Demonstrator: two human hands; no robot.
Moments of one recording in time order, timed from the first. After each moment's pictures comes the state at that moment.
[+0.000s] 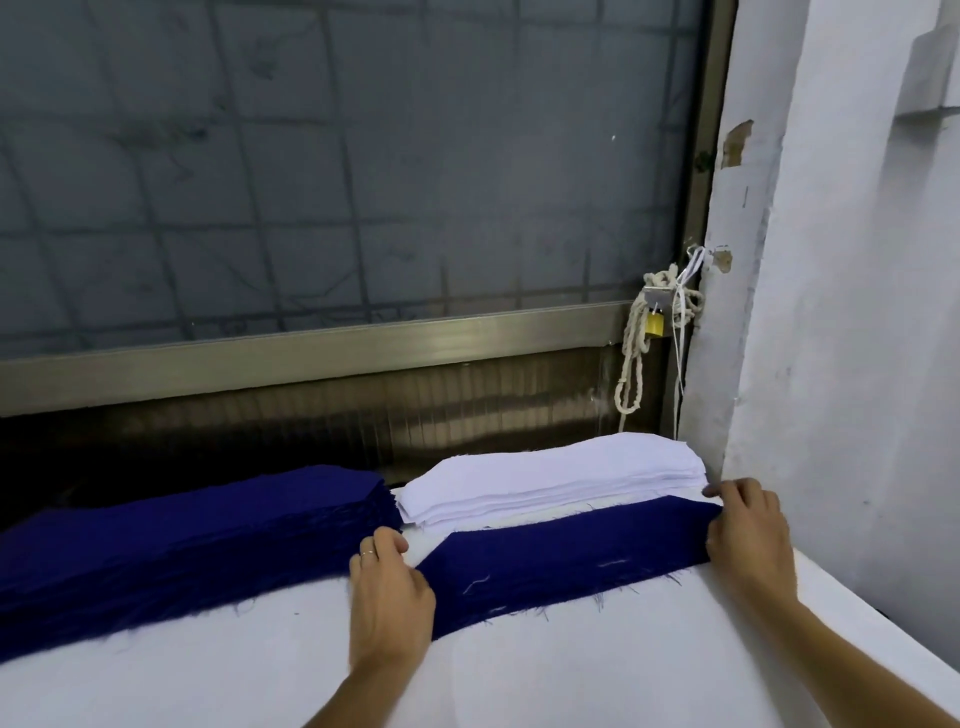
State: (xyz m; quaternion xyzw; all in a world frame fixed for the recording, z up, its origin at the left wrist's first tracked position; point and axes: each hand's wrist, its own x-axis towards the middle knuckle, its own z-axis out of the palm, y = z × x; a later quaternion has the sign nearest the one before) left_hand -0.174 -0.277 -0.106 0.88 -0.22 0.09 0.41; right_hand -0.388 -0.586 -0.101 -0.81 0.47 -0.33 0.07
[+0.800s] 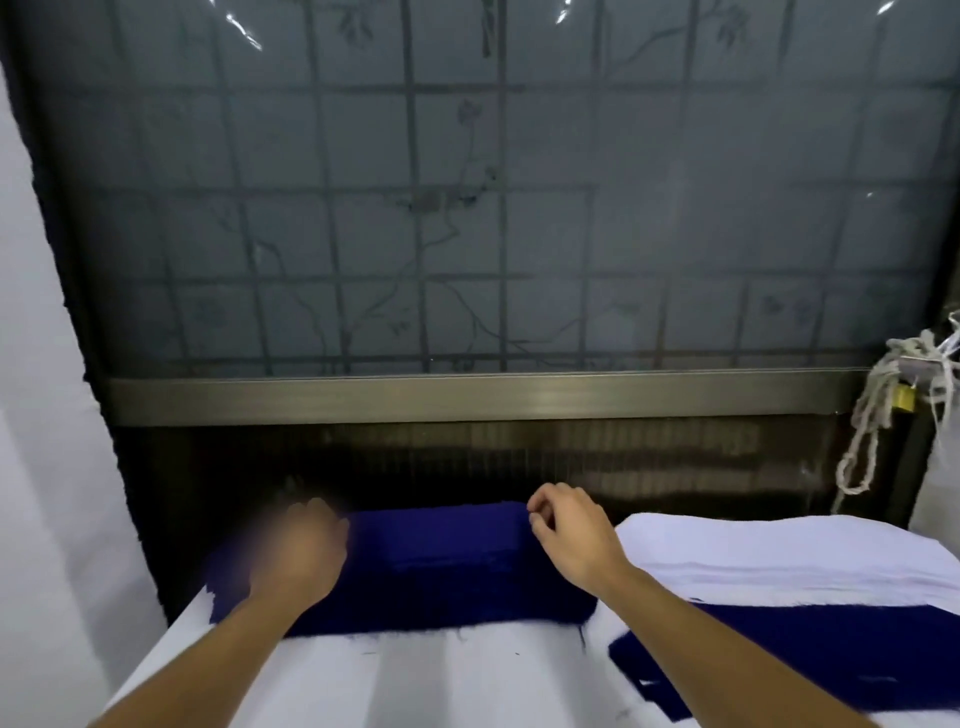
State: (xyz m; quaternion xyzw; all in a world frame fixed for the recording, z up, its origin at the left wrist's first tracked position) left_hand 0.037 -0.013 -0.010 0.95 -0.15 0.14 0.23; right_hand -0.094 -0.314 -0.015 -0.94 0.12 -0.24 0.22
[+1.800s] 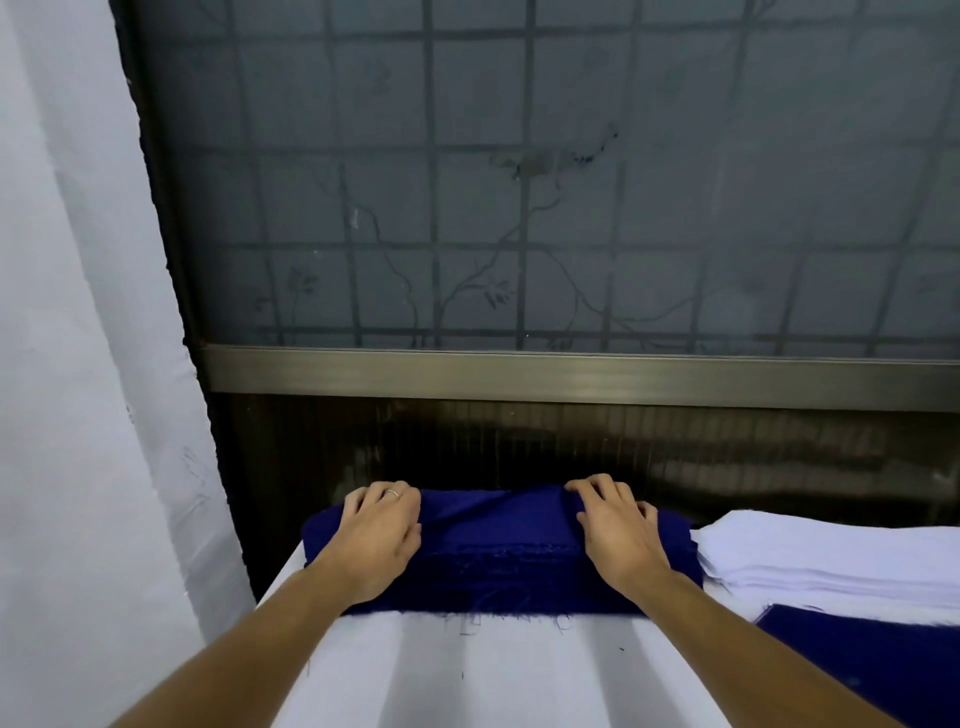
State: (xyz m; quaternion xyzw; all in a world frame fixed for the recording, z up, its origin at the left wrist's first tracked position) left_hand 0.065 0.035 -0.023 0.92 -0.35 0.11 0.15; right_hand -0.042 -0.260 -0.043 -0.97 0.15 -0.19 0.10
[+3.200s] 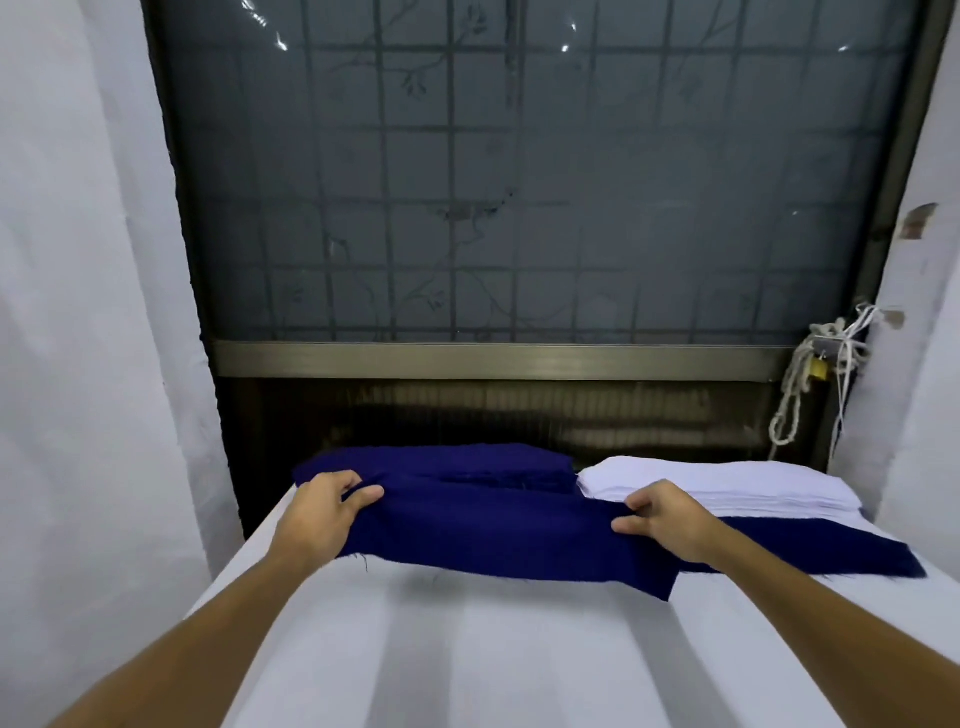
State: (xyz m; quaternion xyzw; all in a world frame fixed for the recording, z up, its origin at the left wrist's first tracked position) left_hand -0.097 0.067 0.008 0.89 -0.20 0.06 0.40; right_hand -0.287 -0.319 0.013 -0.93 0.16 -0.07 0.32
